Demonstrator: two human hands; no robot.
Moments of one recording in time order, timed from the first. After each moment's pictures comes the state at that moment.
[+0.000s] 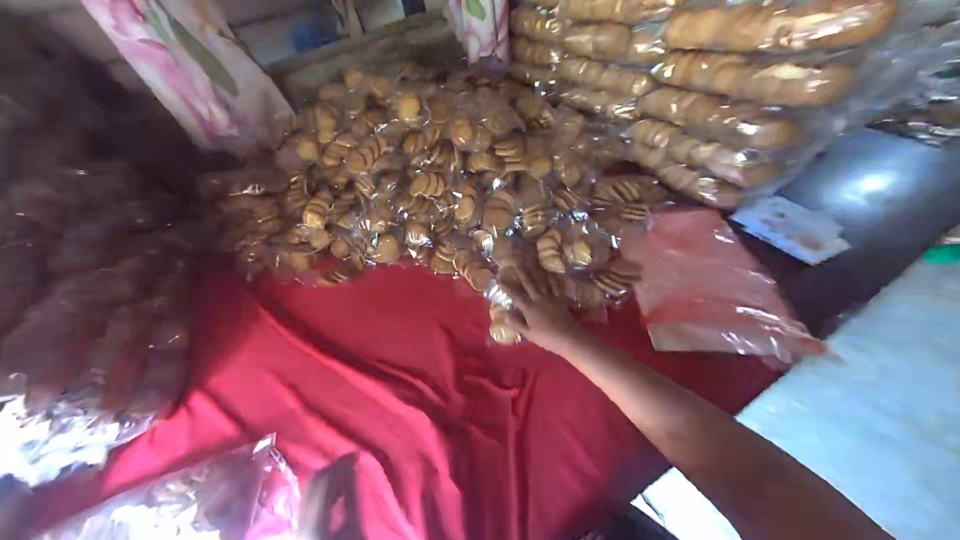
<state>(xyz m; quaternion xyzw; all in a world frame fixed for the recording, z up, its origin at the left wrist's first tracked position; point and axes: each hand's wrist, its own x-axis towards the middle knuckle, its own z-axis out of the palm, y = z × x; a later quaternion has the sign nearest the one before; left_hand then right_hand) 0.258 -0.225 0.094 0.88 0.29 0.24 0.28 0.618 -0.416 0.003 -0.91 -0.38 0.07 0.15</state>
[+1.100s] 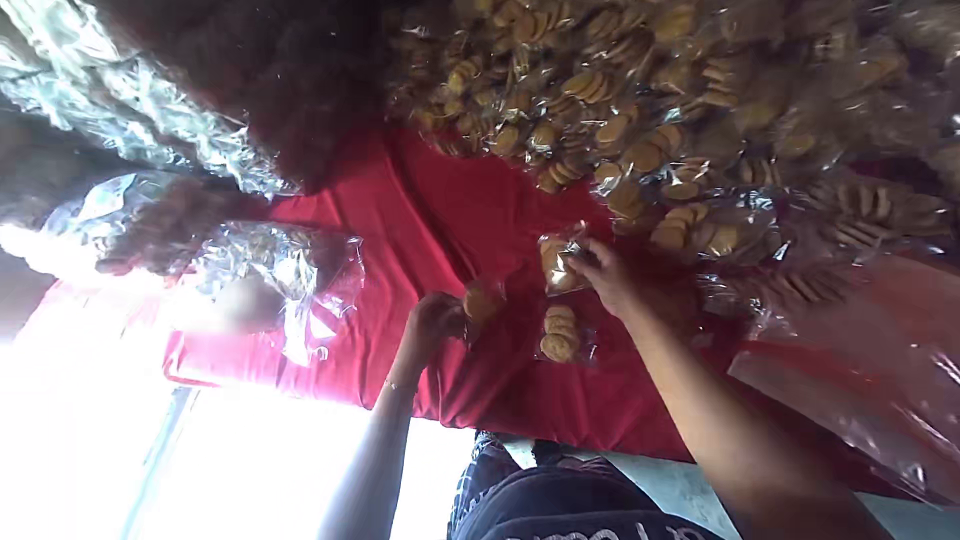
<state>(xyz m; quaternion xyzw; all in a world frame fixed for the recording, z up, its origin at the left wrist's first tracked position) 0.305 -0.286 0.043 0.75 0.33 0.23 0.53 0.596 -0.408 0.025 -0.72 -0.34 0.33 0.51</state>
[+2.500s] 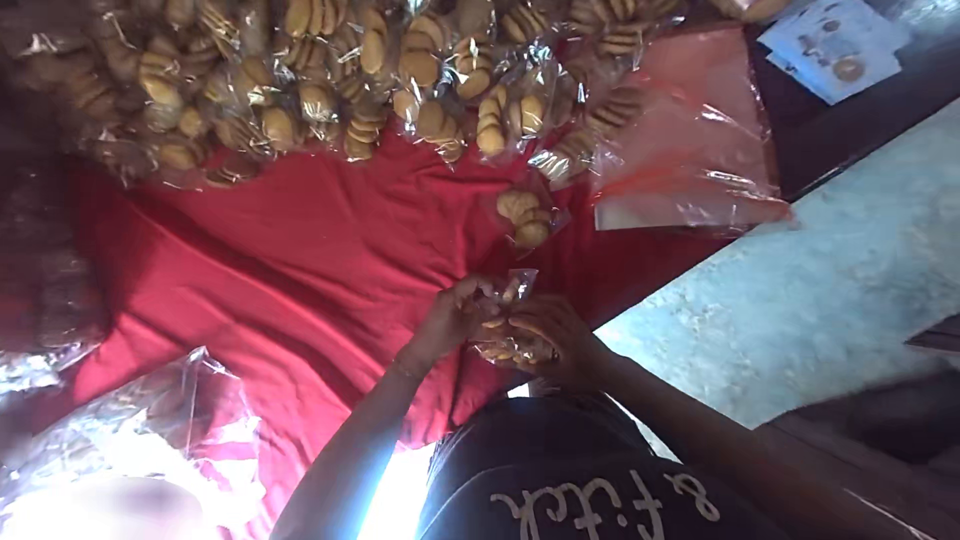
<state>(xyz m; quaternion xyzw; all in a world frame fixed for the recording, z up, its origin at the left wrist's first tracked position) 0.445 -0.354 0.012 0.79 -0.01 -0.11 0.61 0.476 -0.594 -0.044 -0.74 -0.45 0.05 0.49</state>
